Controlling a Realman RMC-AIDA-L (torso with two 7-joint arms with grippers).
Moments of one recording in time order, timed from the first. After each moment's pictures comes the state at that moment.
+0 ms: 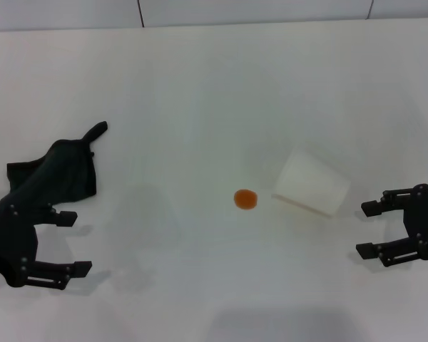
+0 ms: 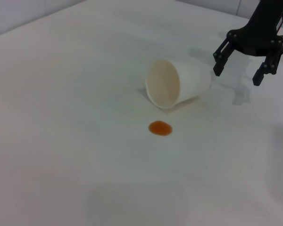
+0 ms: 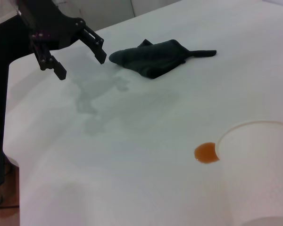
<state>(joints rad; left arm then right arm) -0.34 -2.06 0.70 1.05 2.28 1.82 -1.40 0.36 2.00 -0.98 -0.93 -2.07 -1.62 1.50</state>
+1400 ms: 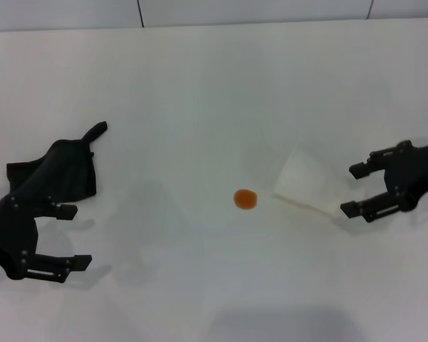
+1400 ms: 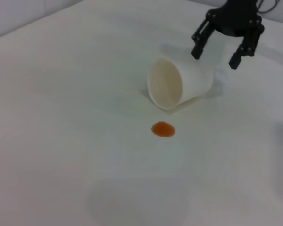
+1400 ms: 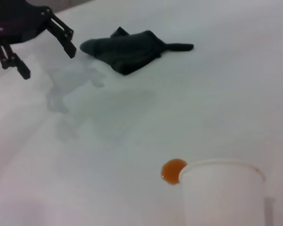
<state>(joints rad) -0.36 -2.06 0.70 1.05 2.29 1.82 -1.40 0.49 2.01 -1.05 -1.09 -2.18 -1.60 1.76</state>
